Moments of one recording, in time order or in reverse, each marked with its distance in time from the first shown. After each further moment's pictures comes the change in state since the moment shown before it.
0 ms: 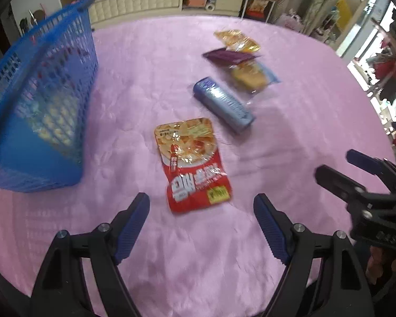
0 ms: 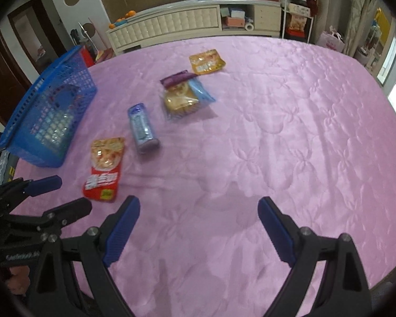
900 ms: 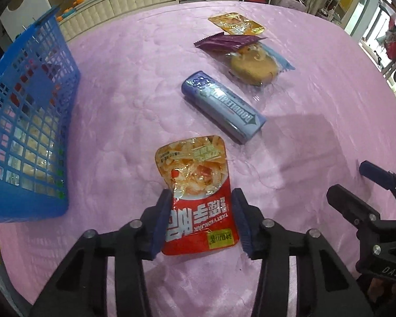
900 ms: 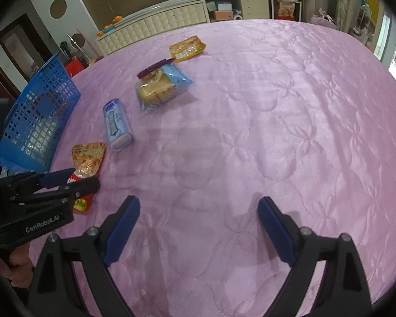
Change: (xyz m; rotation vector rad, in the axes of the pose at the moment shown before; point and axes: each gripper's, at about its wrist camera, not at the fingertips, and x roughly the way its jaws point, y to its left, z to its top) left arm 0.035 -0.024 0.022 0.088 0.040 0.107; right arm 0.020 -0.021 -0.013 0.088 0.007 0.036
